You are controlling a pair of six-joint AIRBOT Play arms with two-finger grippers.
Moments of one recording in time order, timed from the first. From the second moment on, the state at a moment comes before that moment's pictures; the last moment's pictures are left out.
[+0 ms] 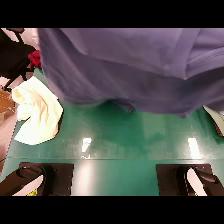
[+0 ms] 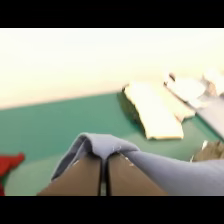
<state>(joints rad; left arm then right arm) -0.28 -0.94 2.09 1.33 -1.13 -1.66 -0.34 -0.70 1.83 -0.95 1.56 1.42</state>
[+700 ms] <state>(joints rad) -0.34 -1.61 1.74 0.92 -0.76 -1.42 -0.19 -1.08 0.99 -1.05 1.35 1.41</state>
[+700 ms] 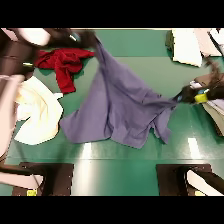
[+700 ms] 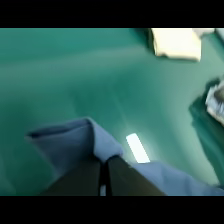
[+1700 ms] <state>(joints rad) -0.44 -1.88 1.94 0.82 -0.77 -1.28 0.01 -0.90 1.00 -1.21 1.22 1.39</state>
